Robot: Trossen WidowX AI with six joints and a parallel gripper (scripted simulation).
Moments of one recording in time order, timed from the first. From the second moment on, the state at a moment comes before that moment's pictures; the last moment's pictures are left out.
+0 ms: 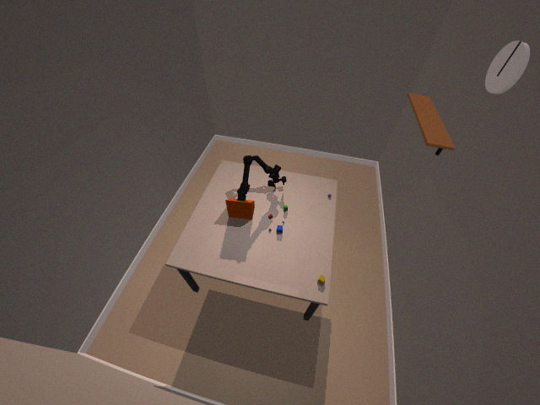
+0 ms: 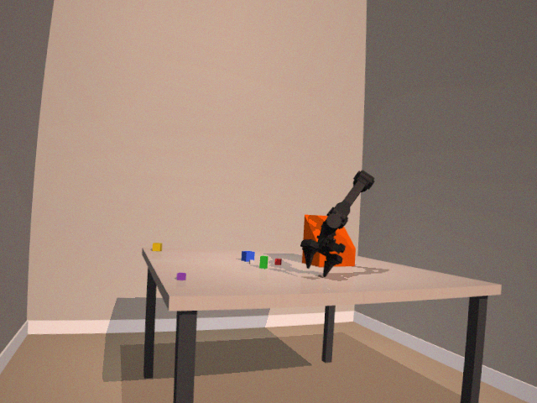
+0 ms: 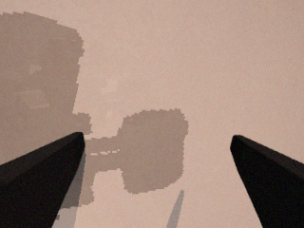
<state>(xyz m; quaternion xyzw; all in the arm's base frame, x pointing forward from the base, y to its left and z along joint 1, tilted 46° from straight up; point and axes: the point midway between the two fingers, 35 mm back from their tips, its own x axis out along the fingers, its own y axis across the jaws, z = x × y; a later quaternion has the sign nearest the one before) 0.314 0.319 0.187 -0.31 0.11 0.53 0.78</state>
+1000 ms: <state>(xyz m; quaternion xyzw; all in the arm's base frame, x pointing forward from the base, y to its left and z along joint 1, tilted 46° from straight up) 0.338 0.087 0.008 0.11 0.58 0.26 0.76</state>
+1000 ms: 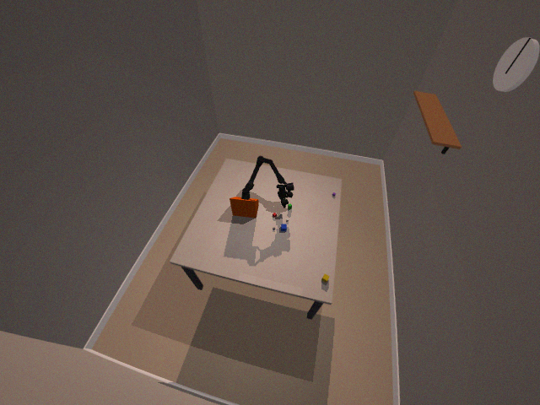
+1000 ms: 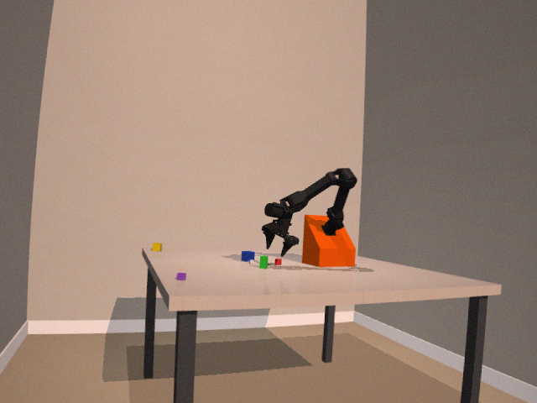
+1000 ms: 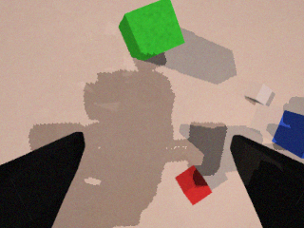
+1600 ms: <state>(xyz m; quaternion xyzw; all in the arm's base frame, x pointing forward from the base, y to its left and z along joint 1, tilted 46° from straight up) 0.272 0.008 -0.050 0.48 0.69 0.03 0.53</state>
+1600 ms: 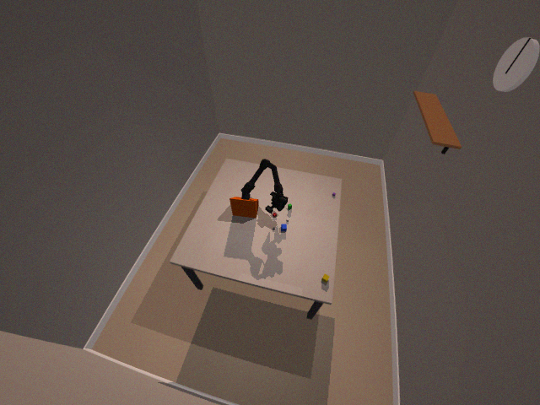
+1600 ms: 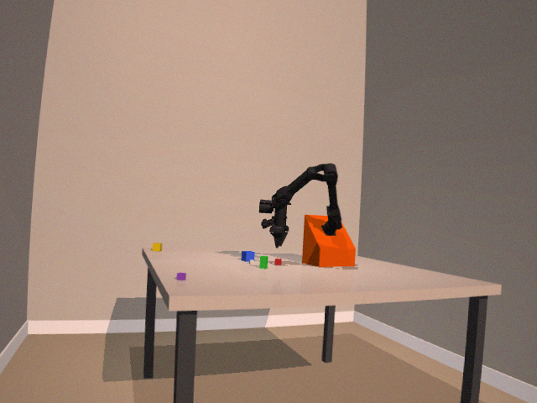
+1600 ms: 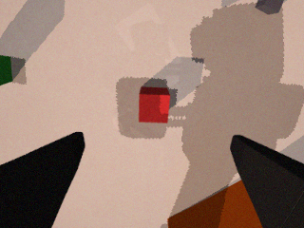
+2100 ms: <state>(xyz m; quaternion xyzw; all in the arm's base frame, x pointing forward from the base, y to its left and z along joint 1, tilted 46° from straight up) 0.271 0.037 -0.077 0.49 0.70 0.02 0.52</state>
